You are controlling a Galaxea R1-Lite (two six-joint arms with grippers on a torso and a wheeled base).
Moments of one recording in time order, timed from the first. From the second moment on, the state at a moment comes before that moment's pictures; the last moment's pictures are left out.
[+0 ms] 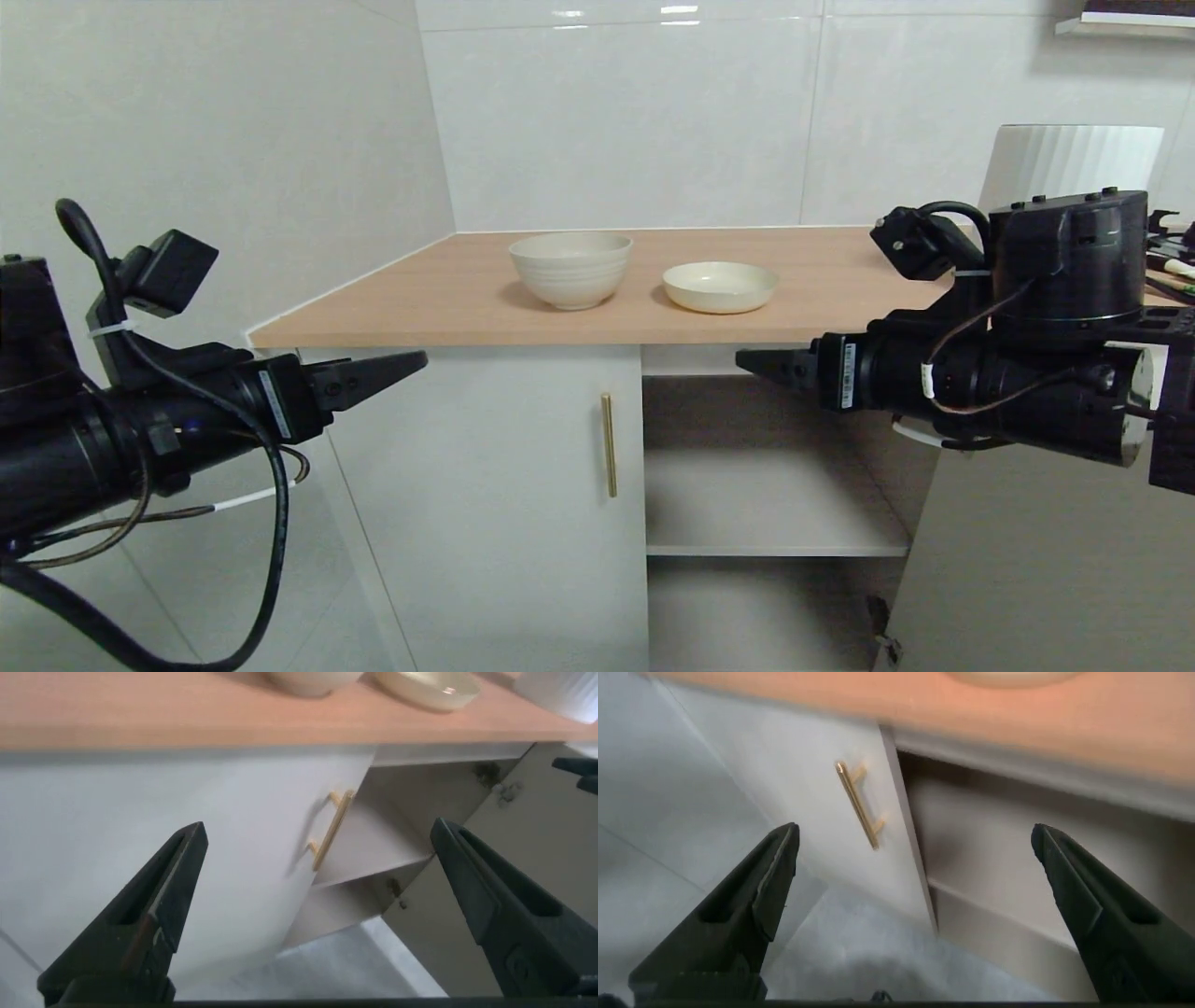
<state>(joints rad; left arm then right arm) -0.12 1.38 -0.67 -0.49 -0.37 -0.25 0.59 1.61 -0.99 -0.33 -0.01 0.24</state>
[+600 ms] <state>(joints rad) -0.14 1.48 -0.74 -0.48 -0.37 -0.25 0.57 1.64 -0.99 -0.35 -0.01 0.24</state>
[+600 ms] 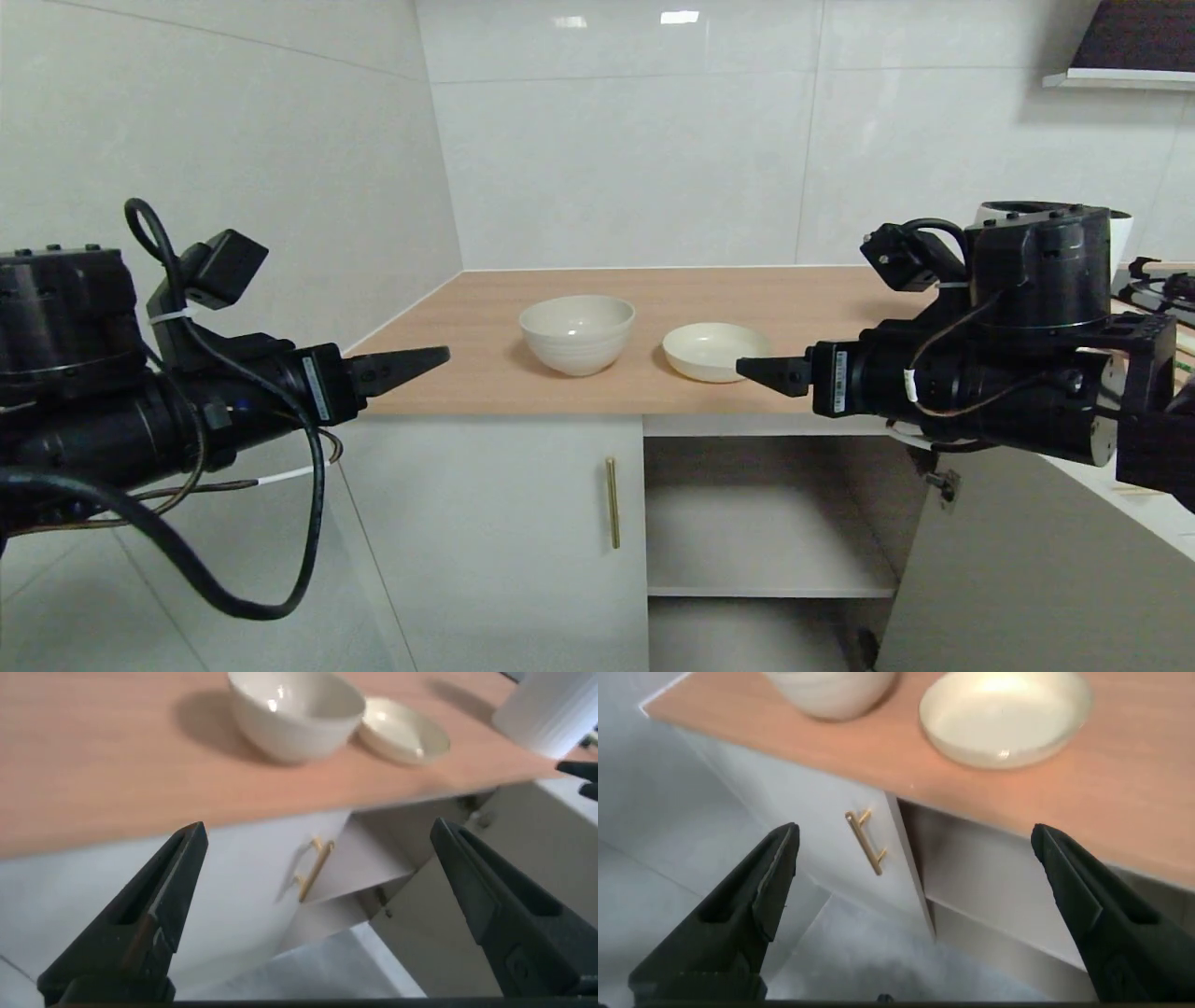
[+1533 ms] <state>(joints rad) -0.17 1.78 -1.27 0.00 -0.22 -0.29 0.51 1.86 -1.35 -0.08 -0.20 0.39</state>
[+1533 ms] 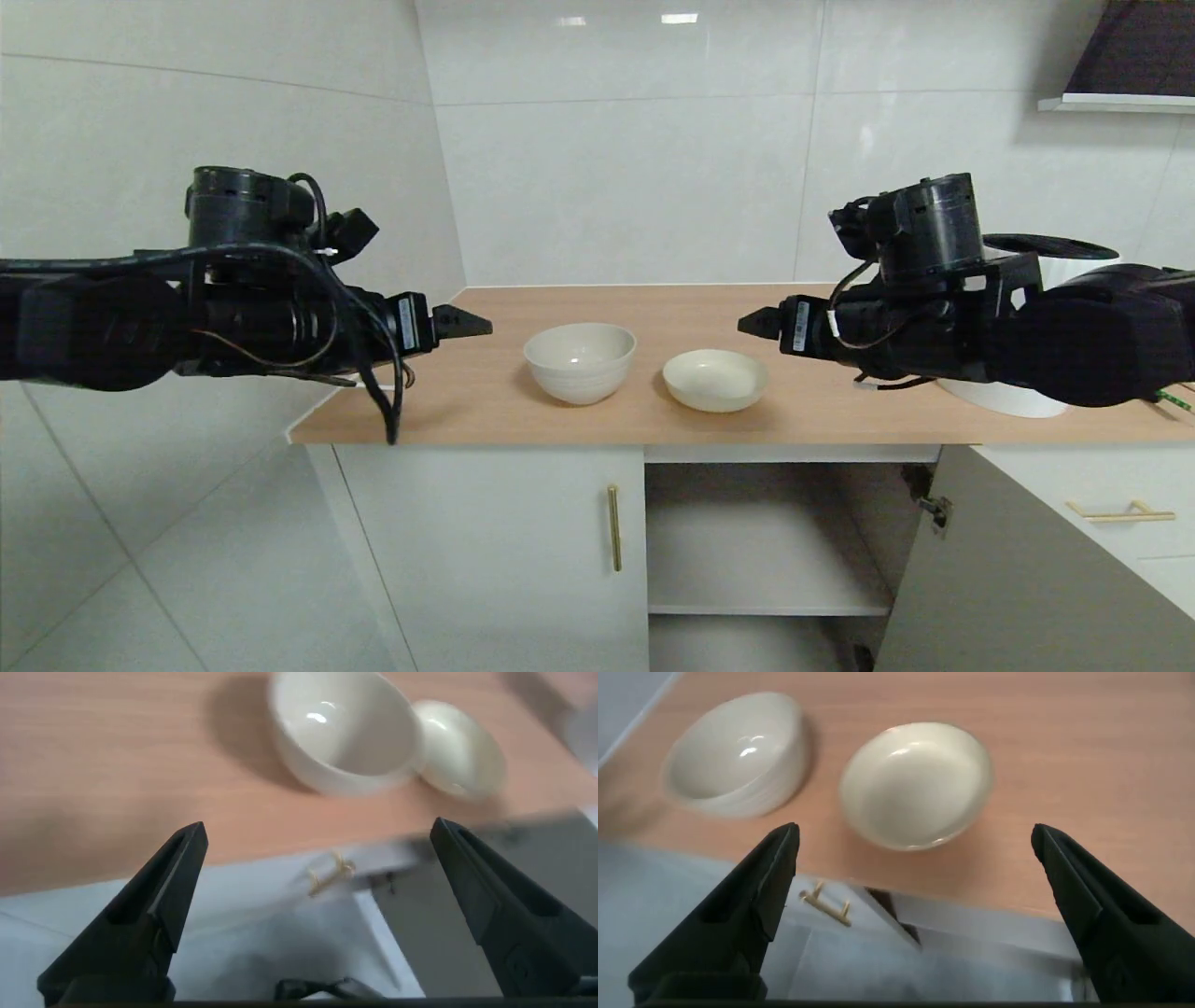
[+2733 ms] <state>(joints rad) -0.28 2.18 -1.51 -0.12 0.02 -0.51 0.51 2.02 -1.47 -0.07 -0.35 0.44</state>
